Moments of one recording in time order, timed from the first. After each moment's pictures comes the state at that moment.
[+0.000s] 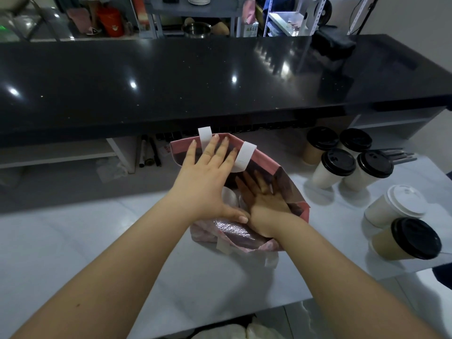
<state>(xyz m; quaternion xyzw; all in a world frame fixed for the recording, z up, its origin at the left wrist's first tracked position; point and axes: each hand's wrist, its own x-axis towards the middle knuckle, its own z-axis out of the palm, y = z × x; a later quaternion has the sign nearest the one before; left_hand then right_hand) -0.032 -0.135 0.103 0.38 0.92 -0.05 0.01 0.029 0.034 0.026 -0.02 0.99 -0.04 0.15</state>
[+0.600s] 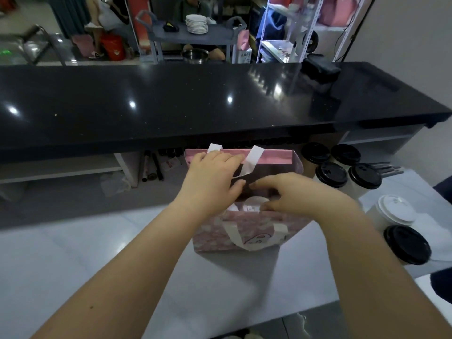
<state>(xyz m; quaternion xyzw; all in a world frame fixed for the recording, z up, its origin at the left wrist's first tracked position) -0.027 -0.133 0.133 0.37 0.92 0.13 -0.09 0.041 0.051 0.151 0.00 0.98 -0.15 0.15</state>
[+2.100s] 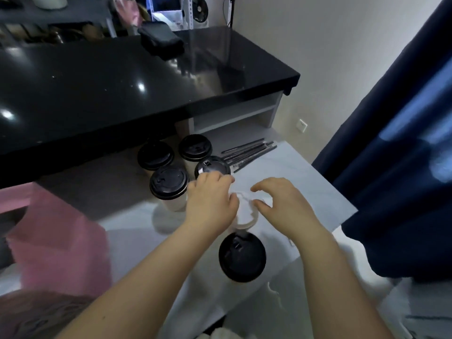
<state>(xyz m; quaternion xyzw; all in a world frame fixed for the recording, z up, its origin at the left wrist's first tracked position) 0.064 0.277 0.041 0.38 0.90 0.20 0.03 0.179 0.409 0.055 0.22 0.95 -0.22 -0.07</state>
